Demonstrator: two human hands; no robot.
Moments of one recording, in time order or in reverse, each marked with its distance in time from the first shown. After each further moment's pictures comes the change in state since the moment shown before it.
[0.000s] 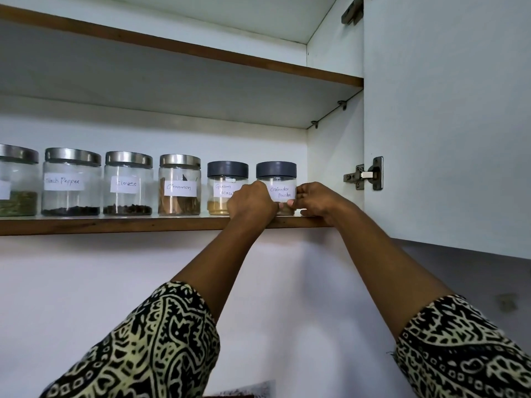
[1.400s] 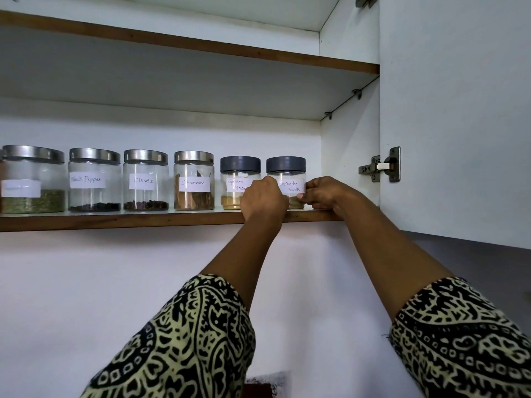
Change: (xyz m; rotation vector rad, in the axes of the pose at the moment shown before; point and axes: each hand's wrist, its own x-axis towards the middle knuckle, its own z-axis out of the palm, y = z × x) left_hand -0.002 -0.002 0.010 0.009 0.119 -0.025; right_hand 0.022 0.006 0.002 0.028 0.007 0.063
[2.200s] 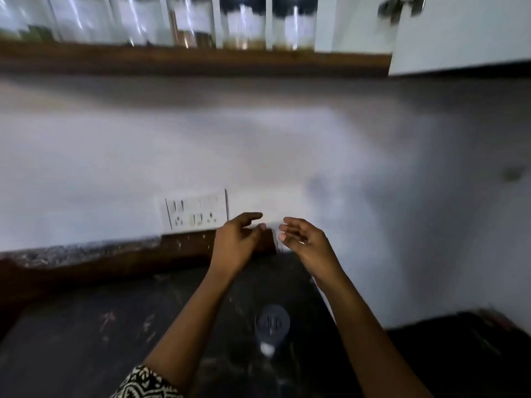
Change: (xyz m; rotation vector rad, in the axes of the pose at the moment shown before) left_hand -0.291 -0.168 0.054 -0.536 -0.349 -0.140; right_hand -0.294 0.193 0.158 0.216 -0.057 0.145
